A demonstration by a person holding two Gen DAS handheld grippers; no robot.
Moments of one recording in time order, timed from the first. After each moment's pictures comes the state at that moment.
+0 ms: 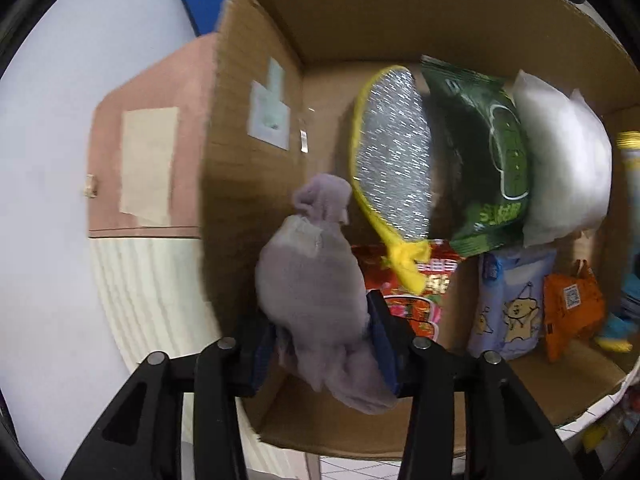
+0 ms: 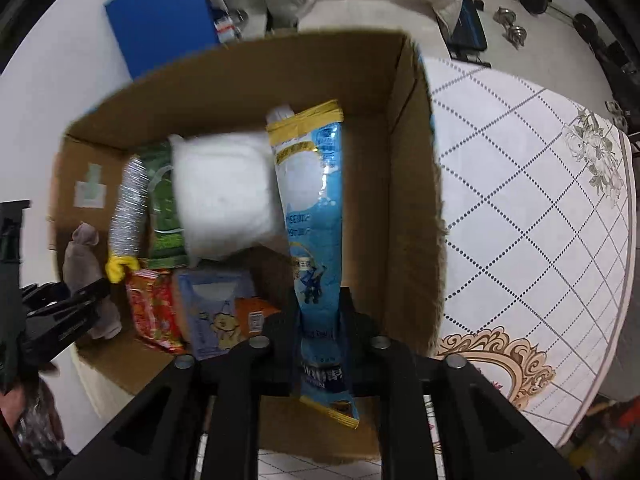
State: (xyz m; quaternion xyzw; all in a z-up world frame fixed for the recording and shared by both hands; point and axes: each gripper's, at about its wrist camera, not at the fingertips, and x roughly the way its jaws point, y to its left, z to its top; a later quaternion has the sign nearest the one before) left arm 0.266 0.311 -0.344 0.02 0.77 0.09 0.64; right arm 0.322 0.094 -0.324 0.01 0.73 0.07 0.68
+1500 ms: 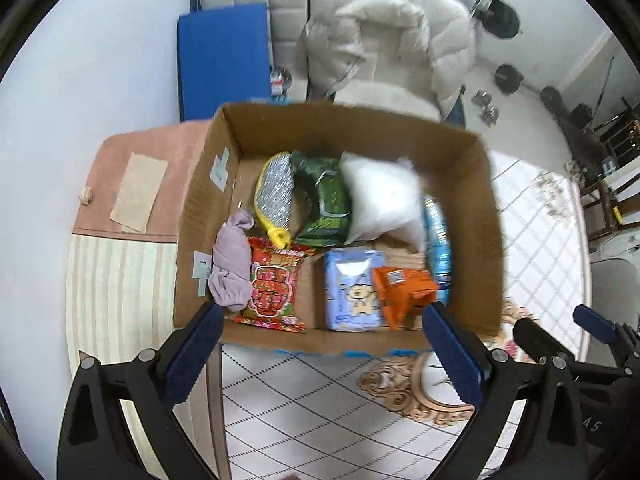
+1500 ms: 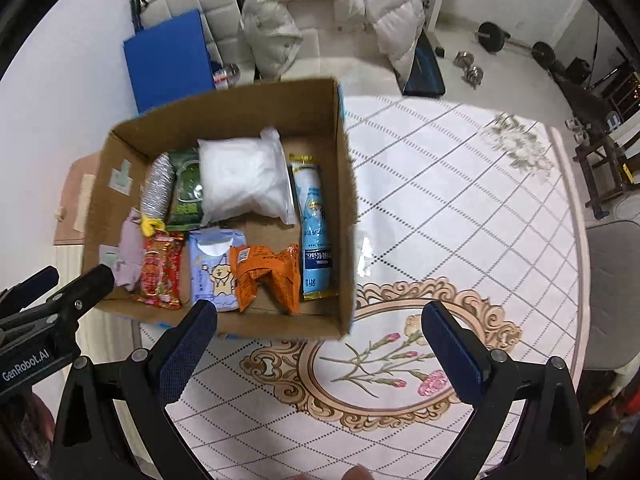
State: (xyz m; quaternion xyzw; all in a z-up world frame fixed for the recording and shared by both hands) left arm 0.179 0.237 -0.197 -0.07 0.60 0.04 0.79; right arm 0.208 0.060 -0.217 0.00 0.63 0.04 0.78
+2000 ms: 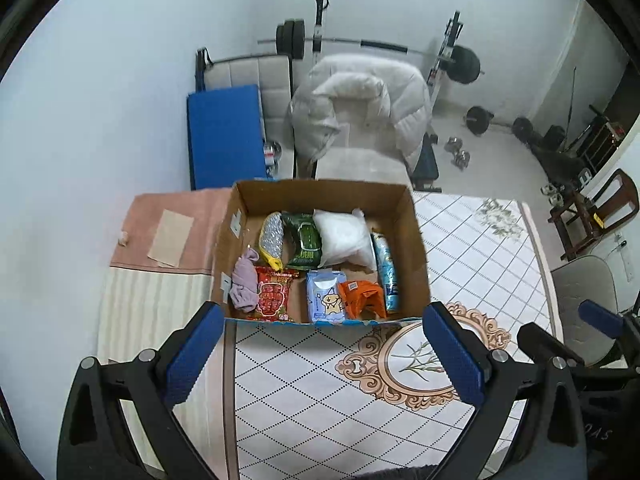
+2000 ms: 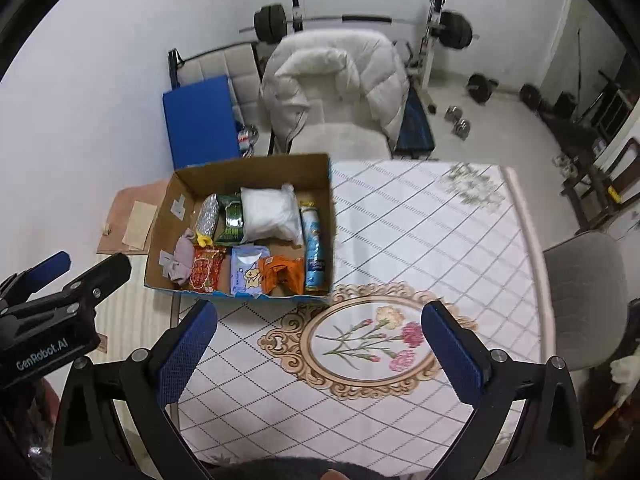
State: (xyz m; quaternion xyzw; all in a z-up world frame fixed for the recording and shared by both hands) left arm 0.089 0.200 -0.062 -0.04 0.50 0.03 0.86; right arm 0.103 0.032 -0.066 0.00 0.53 0.05 0.84
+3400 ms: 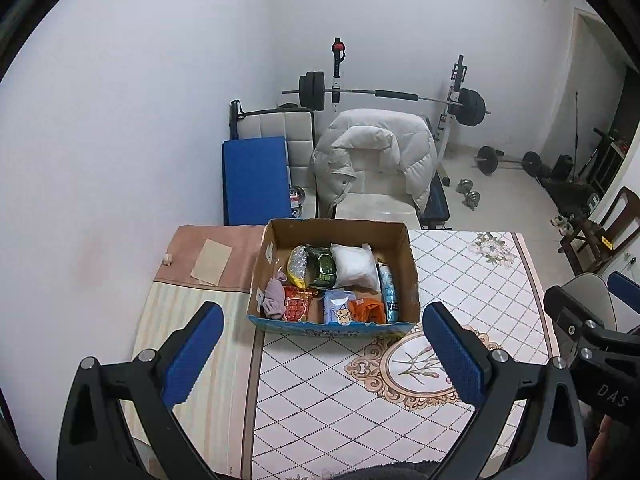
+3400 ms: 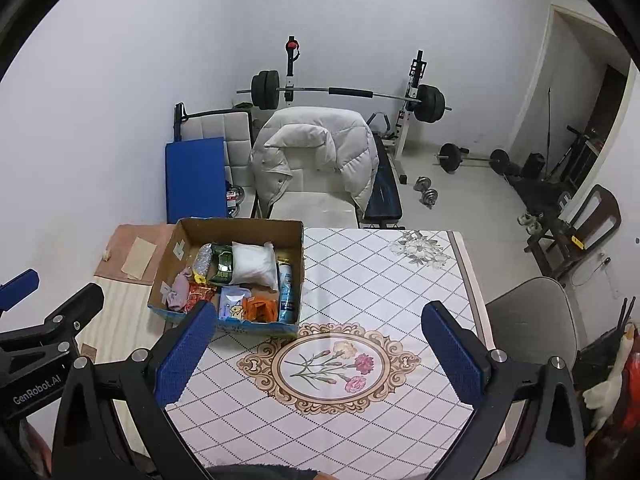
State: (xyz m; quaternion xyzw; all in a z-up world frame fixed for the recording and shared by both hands) left arm 0.008 0.187 0.015 -0.02 0.43 0.07 0.90; right arm 0.022 0.014 0.045 -0.05 0.43 0.02 0.90
